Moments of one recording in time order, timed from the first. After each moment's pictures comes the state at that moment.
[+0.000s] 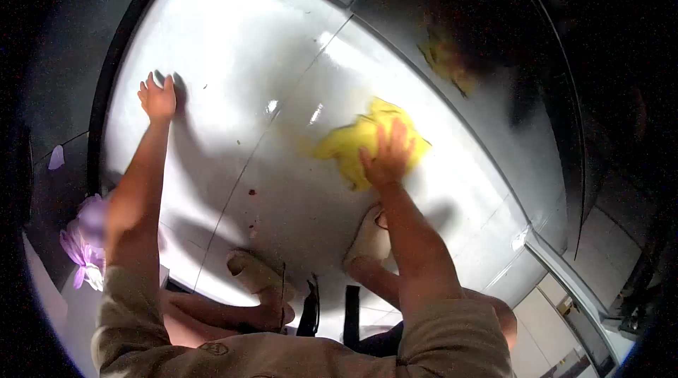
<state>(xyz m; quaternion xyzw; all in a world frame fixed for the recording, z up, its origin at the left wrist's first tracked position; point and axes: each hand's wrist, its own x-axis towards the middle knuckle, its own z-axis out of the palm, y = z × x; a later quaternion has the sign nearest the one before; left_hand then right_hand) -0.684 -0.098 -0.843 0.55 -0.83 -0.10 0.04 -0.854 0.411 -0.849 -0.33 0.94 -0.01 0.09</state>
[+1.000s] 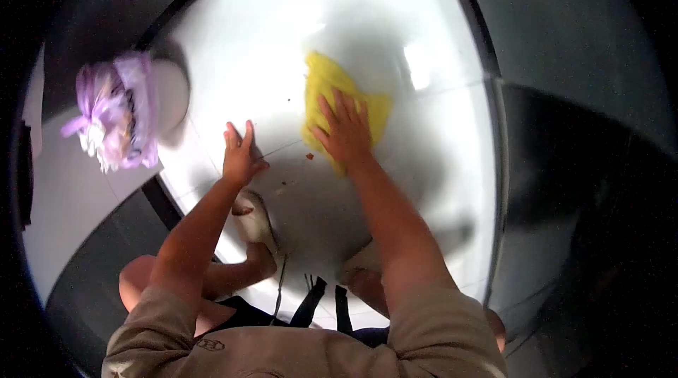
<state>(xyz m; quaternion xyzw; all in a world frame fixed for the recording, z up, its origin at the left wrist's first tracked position) -0.475 0.125 -0.776 0.61 -0.71 -0.25 -0.24 -0.736 0.184 -0.842 -0.67 0.70 -0.14 0.20</state>
